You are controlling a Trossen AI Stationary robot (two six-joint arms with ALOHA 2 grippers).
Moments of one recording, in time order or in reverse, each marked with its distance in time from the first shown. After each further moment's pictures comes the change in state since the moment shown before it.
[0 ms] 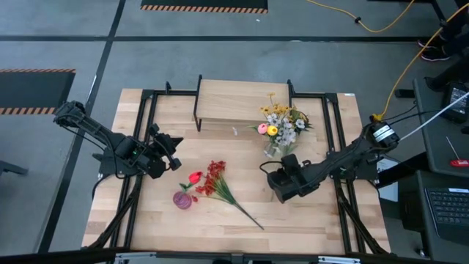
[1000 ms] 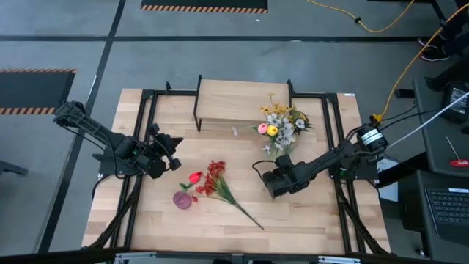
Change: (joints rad) left arm 0.000 0.000 0.000 0.000 0.000 0.016; right arm -0.087 0.132 -0.032 0.143 -0.090 -0.050
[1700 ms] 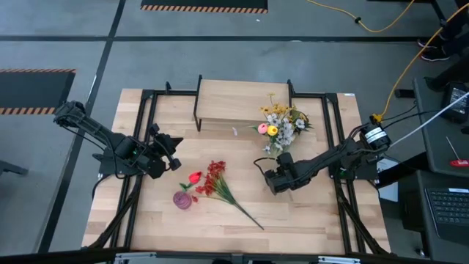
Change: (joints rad) left arm 0.000 0.000 0.000 0.000 0.000 0.000; right arm -0.015 -0.024 -0.042 -0.007 -0.090 -0.023
